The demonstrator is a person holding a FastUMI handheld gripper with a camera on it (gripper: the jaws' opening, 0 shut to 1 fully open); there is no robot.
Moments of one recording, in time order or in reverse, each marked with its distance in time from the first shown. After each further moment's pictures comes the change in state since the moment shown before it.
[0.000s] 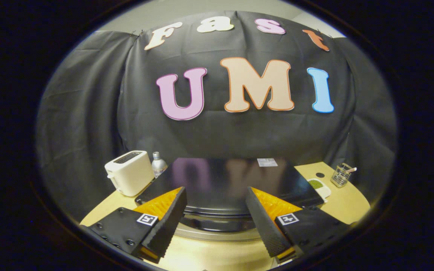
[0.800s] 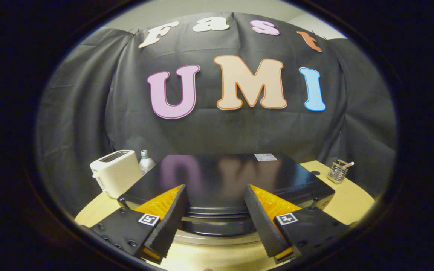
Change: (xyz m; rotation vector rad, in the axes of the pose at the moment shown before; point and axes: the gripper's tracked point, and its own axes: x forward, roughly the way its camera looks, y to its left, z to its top) arm 0.016 -0.002 -0.016 0.005 -0.054 -0.092
